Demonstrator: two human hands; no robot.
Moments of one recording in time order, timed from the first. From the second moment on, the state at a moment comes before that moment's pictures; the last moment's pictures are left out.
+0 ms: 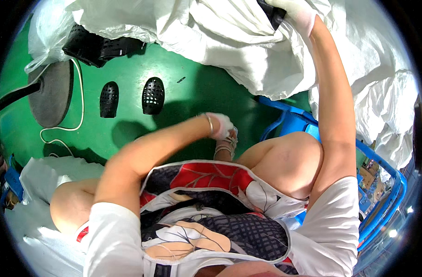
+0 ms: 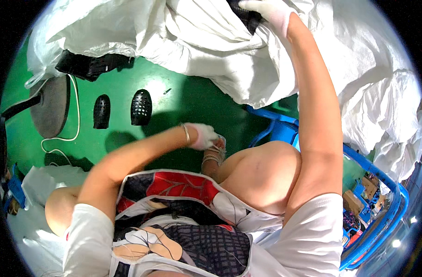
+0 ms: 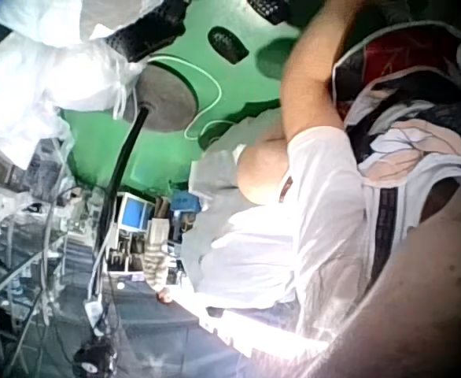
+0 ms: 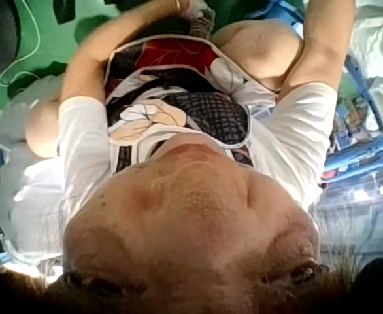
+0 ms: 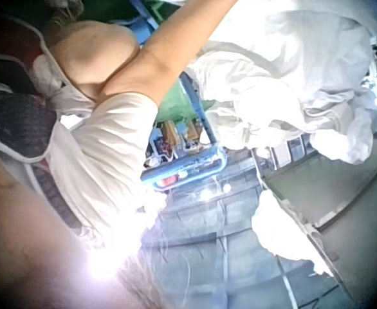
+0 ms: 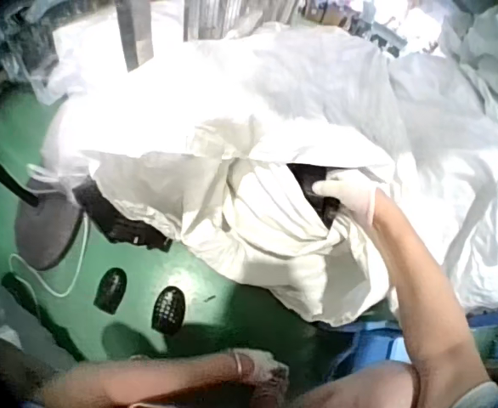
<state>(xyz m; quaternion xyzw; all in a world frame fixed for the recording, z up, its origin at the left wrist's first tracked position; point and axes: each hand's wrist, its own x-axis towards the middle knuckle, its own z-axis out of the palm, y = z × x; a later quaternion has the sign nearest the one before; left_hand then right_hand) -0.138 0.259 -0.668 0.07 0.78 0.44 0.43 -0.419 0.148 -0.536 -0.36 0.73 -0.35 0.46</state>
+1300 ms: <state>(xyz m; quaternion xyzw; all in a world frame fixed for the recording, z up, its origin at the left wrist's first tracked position) -0.151 0.110 -0.552 -0.08 0.90 0.33 0.27 -0.425 0.131 -0.546 -0.32 0.84 -0.29 0.32</state>
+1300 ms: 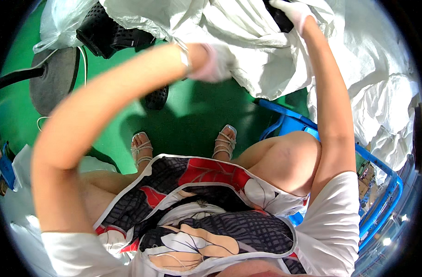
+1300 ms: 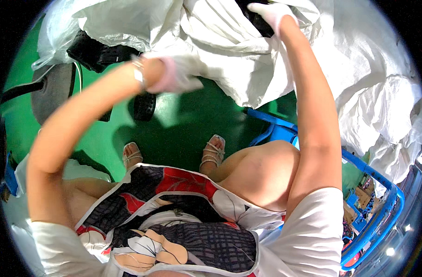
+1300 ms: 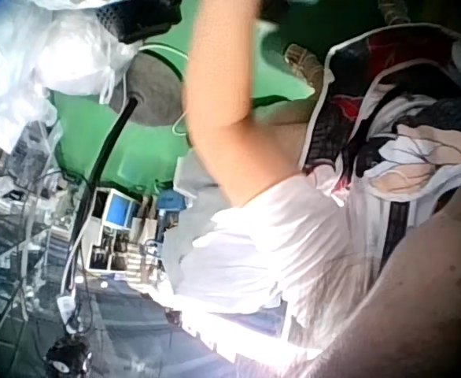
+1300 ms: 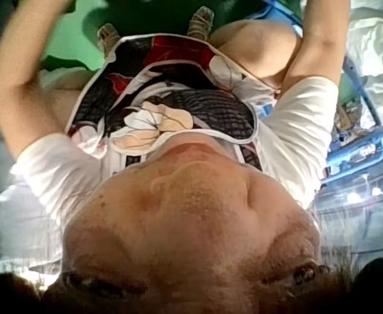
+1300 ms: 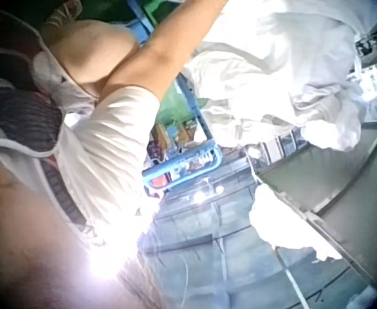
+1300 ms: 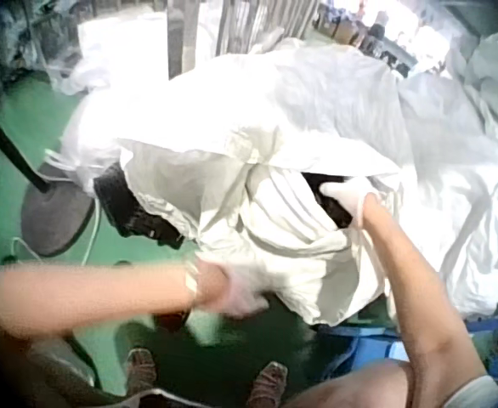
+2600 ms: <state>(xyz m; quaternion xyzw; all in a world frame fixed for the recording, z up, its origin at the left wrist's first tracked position) 0.055 0.159 -0.705 -0.52 0.74 0.43 -0.04 -0.257 0.156 -0.562 -0.58 0.65 0.15 0.47</state>
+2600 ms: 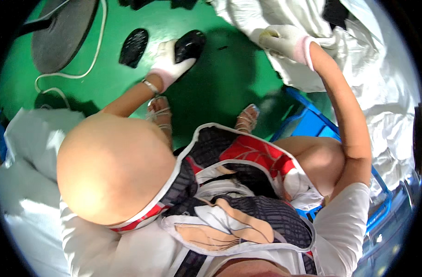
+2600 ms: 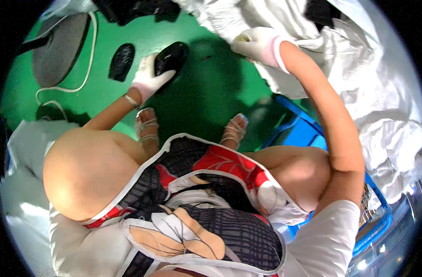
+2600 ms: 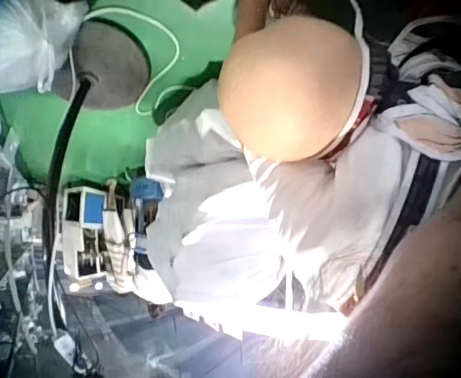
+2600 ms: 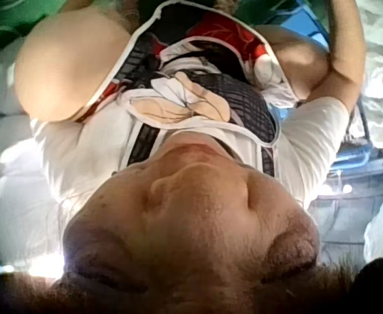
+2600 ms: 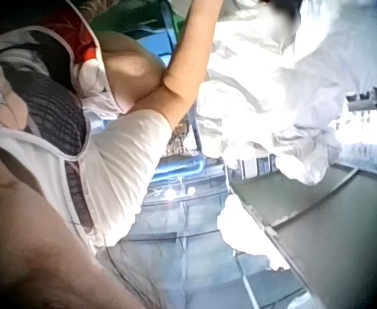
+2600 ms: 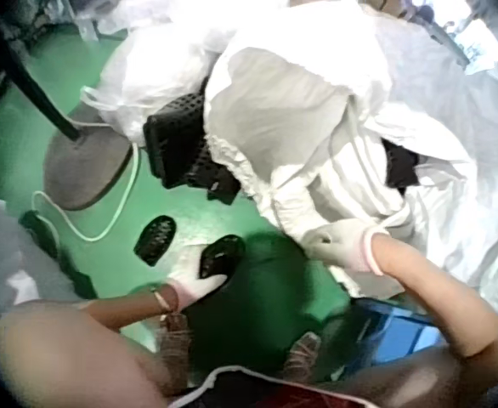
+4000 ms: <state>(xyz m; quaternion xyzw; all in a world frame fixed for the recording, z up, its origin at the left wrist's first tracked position) 0.066 0.134 -0.661 -0.33 0.89 0.28 -0.12 -0.459 0.133 -0.559 -0.36 0.92 0.16 0.07</state>
